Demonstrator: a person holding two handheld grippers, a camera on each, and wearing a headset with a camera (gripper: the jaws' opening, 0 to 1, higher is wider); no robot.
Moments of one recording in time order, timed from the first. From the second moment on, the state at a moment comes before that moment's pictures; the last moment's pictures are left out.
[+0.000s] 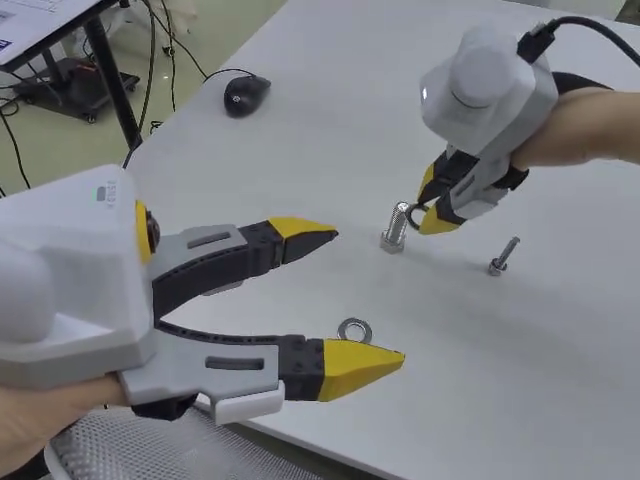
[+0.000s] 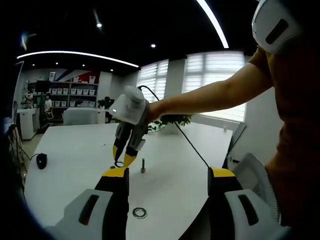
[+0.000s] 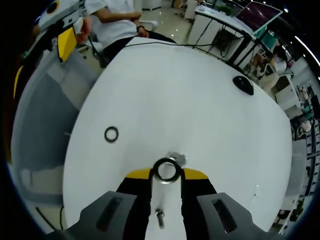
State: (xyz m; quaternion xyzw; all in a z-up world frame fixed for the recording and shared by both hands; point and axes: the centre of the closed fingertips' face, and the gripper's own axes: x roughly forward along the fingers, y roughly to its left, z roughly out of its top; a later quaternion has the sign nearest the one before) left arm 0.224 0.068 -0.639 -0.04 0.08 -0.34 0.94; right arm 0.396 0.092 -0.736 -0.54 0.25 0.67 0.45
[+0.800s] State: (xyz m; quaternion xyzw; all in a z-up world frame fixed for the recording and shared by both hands) left arm 0.227 0.077 -0.641 -0.05 0.08 -0.33 0.94; right arm 0.412 0.111 -0.767 -0.56 0.26 0.66 0.43
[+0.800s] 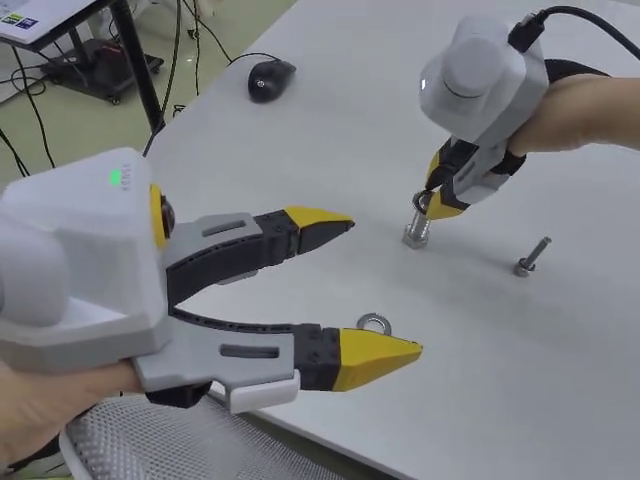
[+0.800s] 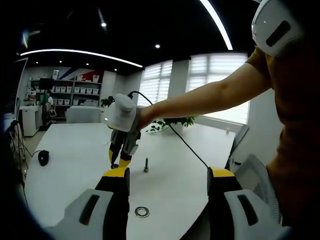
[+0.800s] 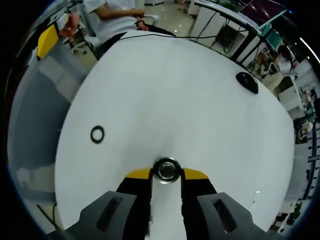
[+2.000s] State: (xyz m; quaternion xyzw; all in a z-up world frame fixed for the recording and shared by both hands) left arm 0.231 0.083 -0.647 -0.05 0.10 -0.32 0.94; right arm 0.418 0.111 -0.814 -0.56 0.26 0.67 0.41
